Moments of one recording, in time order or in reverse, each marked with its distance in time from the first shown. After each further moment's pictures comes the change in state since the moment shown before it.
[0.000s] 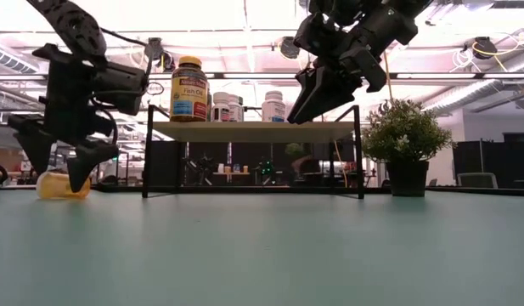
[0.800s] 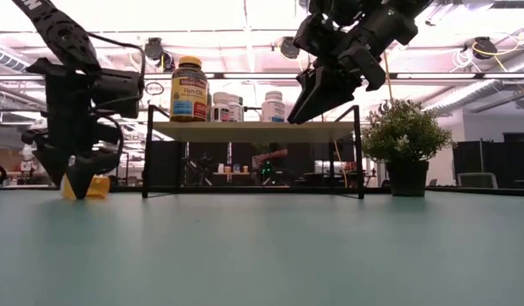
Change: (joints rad) left arm 0.028 -0.001 -0.108 0.223 -0.008 0.223; right arm 0.000 0.000 0.000 0.000 0.000 0.031
